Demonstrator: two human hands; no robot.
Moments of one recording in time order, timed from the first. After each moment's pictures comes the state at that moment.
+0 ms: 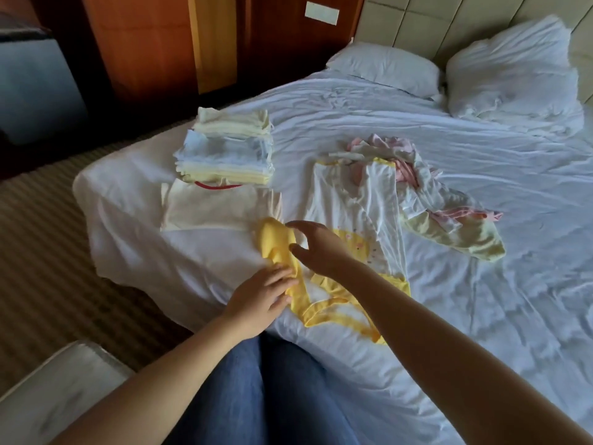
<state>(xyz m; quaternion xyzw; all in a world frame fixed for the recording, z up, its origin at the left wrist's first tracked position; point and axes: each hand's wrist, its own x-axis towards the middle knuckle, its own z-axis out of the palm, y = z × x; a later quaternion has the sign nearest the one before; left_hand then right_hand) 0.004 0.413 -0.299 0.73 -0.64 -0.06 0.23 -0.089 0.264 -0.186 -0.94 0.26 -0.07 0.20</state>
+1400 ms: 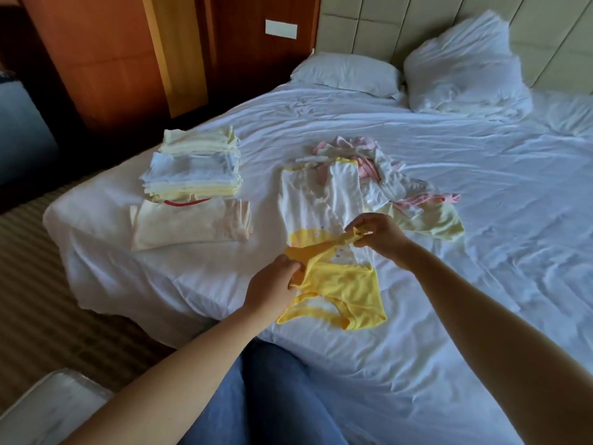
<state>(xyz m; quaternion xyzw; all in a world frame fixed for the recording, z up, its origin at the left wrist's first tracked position) -0.064 0.364 -0.236 0.78 -0.57 -0.08 0.25 -0.223 0.175 -0.158 -0.77 0.36 -0.22 0.48</state>
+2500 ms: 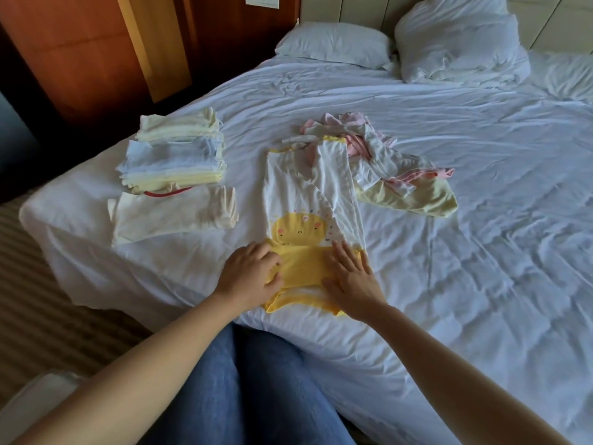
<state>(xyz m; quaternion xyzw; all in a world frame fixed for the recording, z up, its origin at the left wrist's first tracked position) -0.035 0.362 -0.254 0.71 -0.68 0.07 0.18 -0.256 0.238 -0.271 -0.93 0.34 -0.05 0.09</state>
